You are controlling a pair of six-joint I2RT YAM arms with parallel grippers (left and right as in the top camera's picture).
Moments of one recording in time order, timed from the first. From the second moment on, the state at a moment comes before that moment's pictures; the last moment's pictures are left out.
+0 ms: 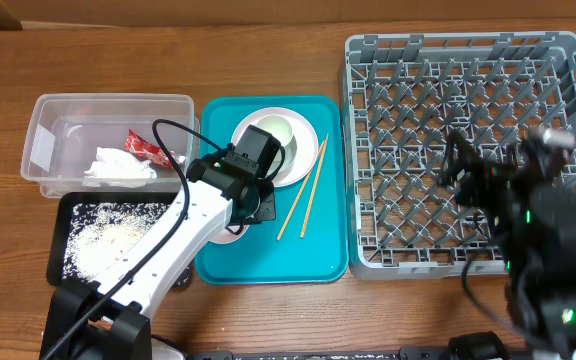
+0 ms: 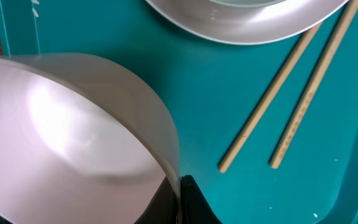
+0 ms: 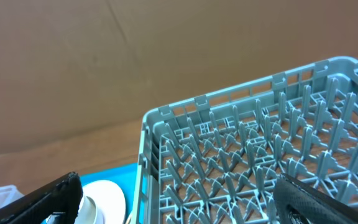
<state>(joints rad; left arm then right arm) -0.48 1.57 1.11 -0.92 -0.04 -0.56 0.16 0.77 0.91 -0.48 0.10 0.36</state>
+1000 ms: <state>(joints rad) -0.48 1.57 1.07 -0.88 -0.09 -0.56 0.19 1.51 1.29 -0.74 -0.58 0.44</state>
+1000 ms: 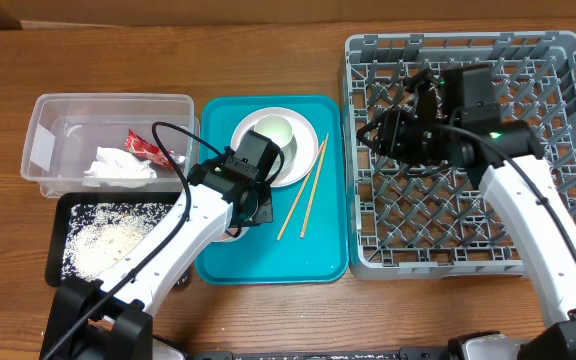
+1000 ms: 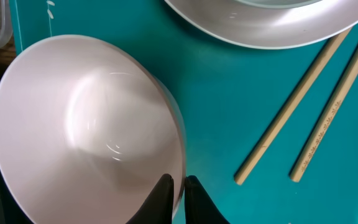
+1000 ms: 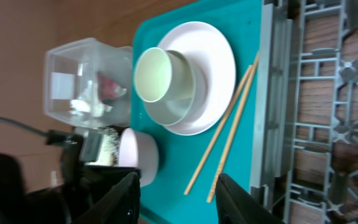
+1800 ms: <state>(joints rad) -0.03 1.57 1.74 -1.09 0.04 -0.54 0.54 1.51 1.30 -0.60 -0.21 0.42</state>
